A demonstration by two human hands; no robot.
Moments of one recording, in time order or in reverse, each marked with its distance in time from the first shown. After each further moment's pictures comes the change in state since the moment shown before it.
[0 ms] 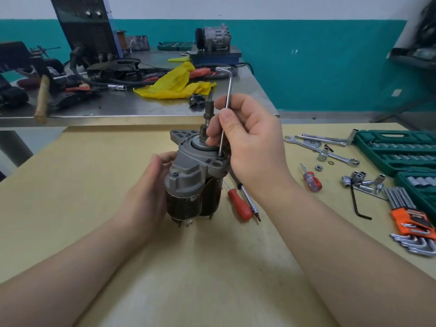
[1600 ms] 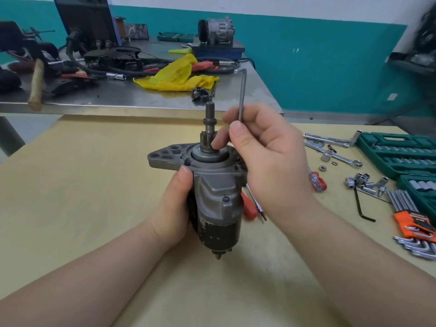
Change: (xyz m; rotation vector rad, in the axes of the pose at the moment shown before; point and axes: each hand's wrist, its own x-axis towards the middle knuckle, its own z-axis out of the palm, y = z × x) left_hand -0.012 -0.016 0.033 -0.100 -0.180 0.168; right_hand -0.028 -0.013 0.004 -0.133 -0.015 -0.024
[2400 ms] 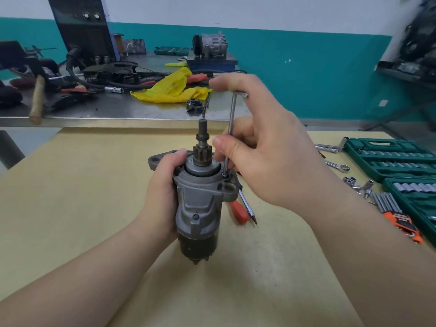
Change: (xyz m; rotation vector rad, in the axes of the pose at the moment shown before) left_hand 0.010 0.031 0.018 -0.211 0.101 -0.149; right_hand 0.012 -0.048 -0.035 -0.503 -0.287 -0.125
